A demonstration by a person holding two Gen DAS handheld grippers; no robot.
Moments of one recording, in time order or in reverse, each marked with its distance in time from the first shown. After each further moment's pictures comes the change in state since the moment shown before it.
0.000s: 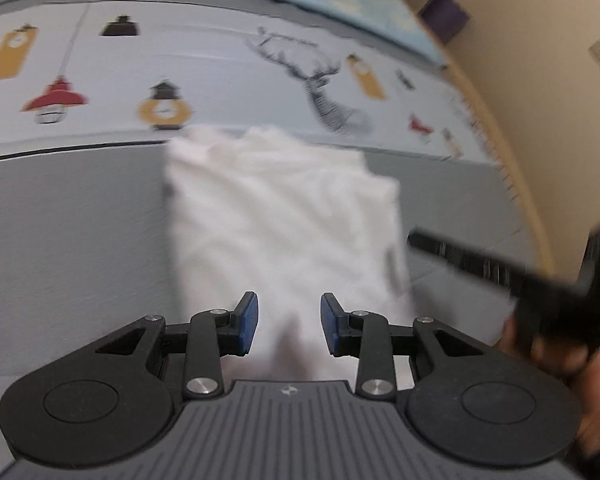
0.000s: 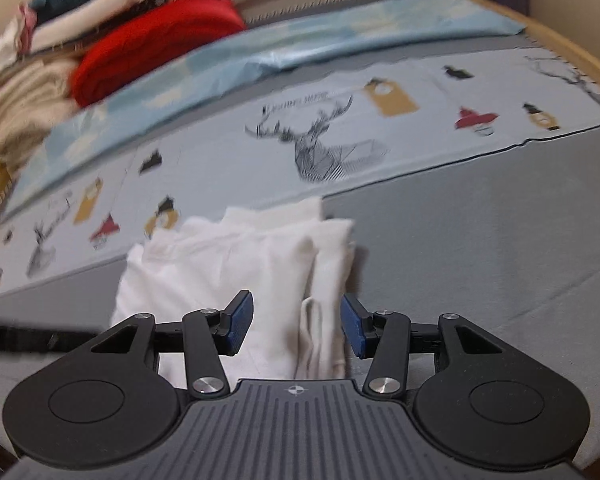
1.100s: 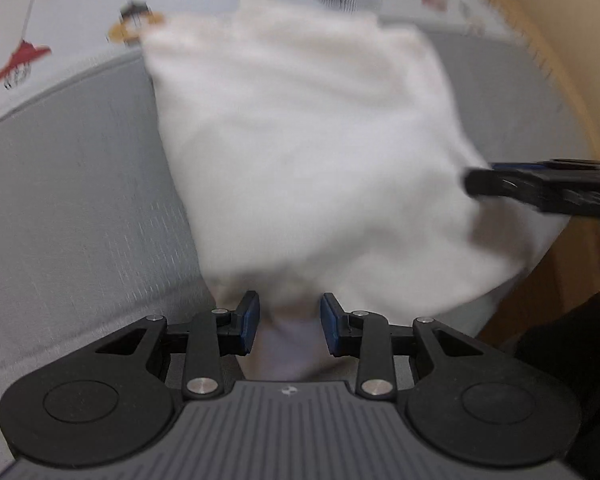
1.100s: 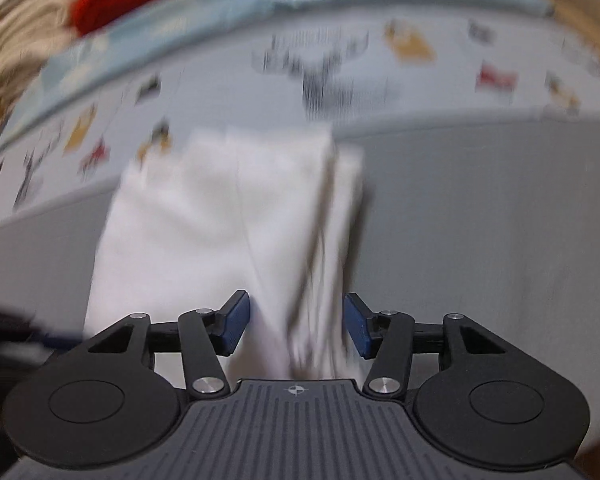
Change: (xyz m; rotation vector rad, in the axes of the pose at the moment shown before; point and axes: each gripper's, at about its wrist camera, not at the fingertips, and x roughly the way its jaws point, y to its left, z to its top) left arm 0.065 -0.011 -0.041 0.212 0.254 0.134; right arm 0.015 -0.004 -0.014 -0.075 0.236 -0.007
